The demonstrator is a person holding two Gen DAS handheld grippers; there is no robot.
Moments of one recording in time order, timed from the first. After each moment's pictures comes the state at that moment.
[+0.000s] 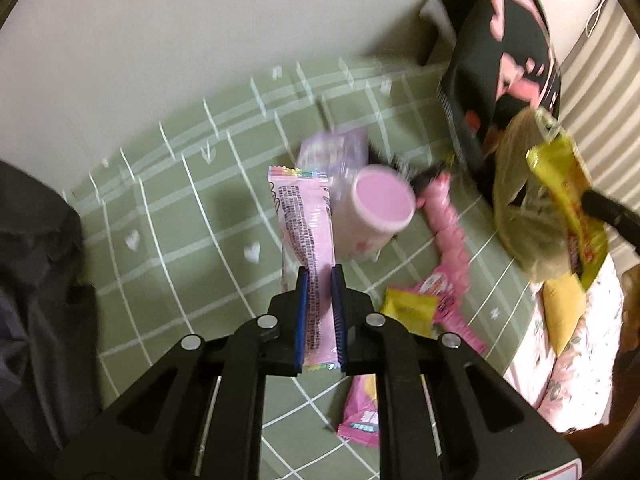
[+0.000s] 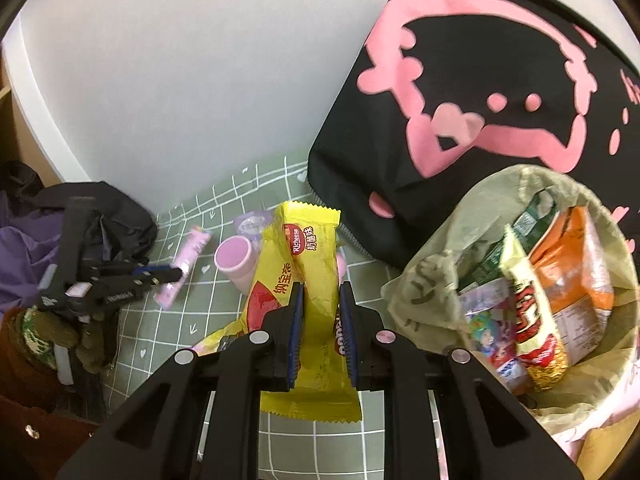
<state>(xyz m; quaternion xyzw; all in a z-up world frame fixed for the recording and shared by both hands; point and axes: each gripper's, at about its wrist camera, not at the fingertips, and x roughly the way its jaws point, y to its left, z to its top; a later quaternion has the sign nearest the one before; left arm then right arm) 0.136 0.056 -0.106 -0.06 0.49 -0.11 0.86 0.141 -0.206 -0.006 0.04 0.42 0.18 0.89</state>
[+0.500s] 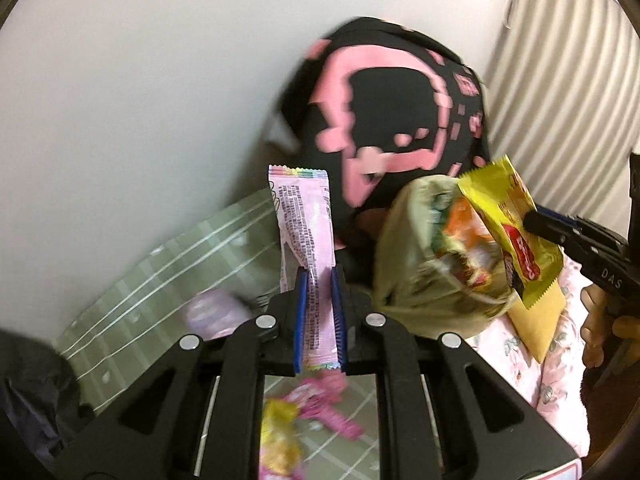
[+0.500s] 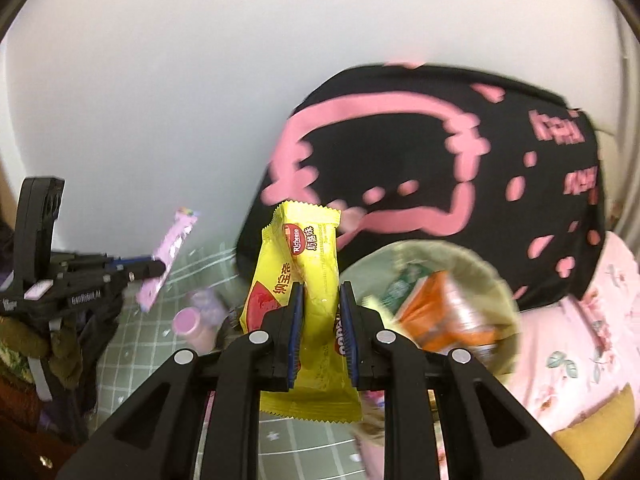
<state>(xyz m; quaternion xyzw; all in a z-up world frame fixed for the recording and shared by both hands) 0.162 -0.061 0.016 0.00 0.38 -0.22 0.90 0.113 -0.285 0.071 0.05 0.32 0.07 0.94</state>
